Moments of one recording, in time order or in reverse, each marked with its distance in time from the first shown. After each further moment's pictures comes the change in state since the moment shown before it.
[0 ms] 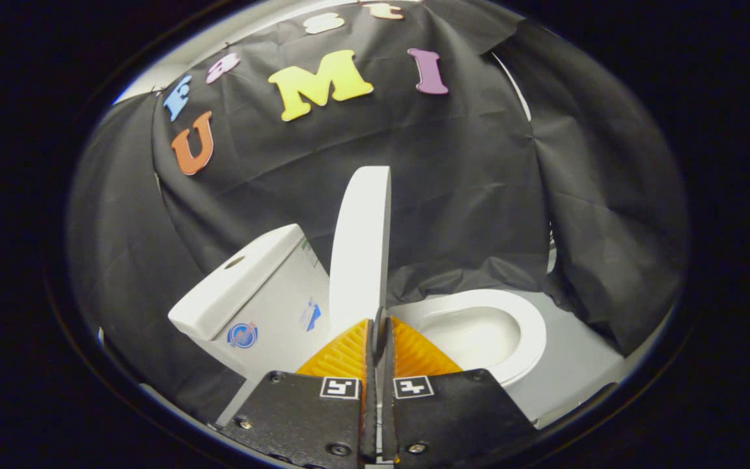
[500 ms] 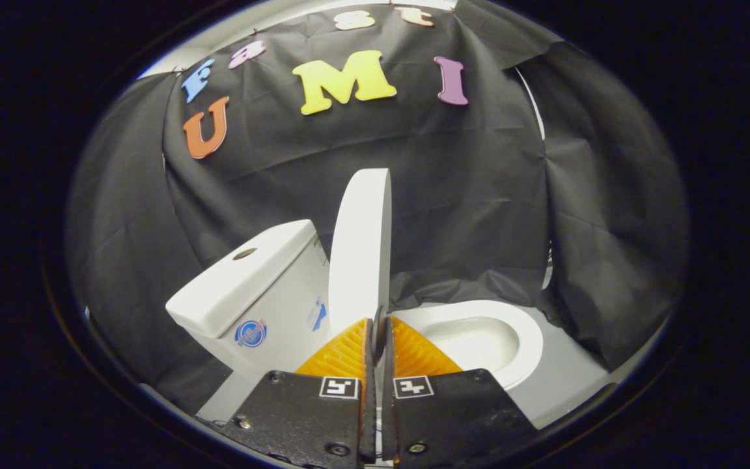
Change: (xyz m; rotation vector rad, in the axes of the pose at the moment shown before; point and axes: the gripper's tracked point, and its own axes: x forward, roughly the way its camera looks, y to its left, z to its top) arm -0.001 0.032 -0.001 -0.090 -0.018 -0.033
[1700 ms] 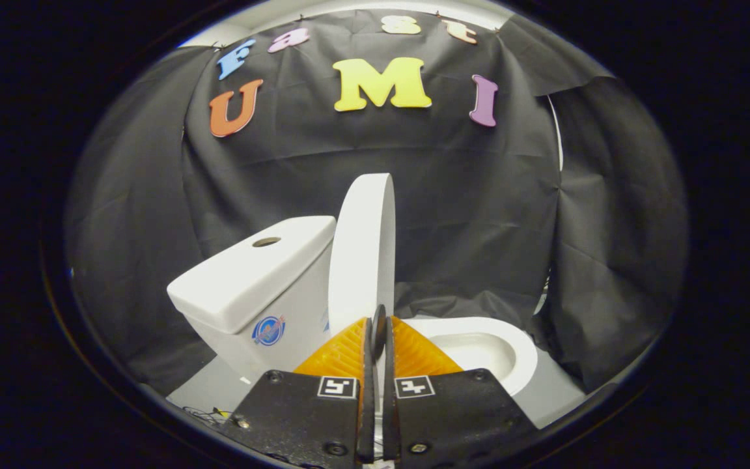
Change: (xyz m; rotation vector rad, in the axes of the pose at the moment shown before) arm 0.003 0.049 -0.002 -0.154 -0.038 -0.011
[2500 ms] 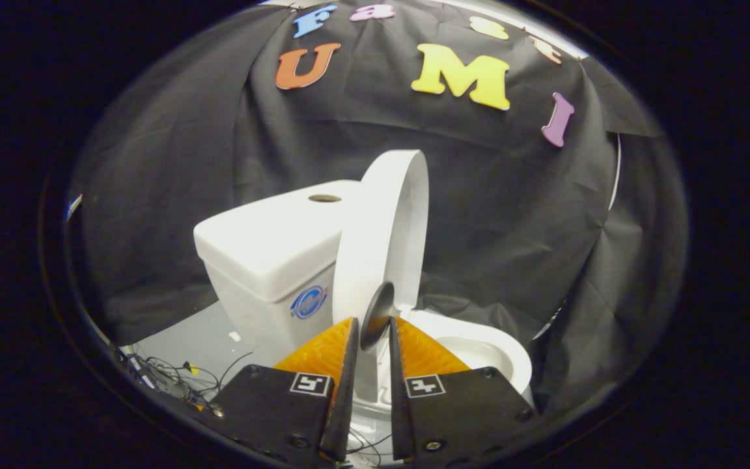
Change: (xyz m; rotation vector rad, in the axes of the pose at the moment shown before) arm 0.010 0.049 -0.039 -0.231 0.133 0.155
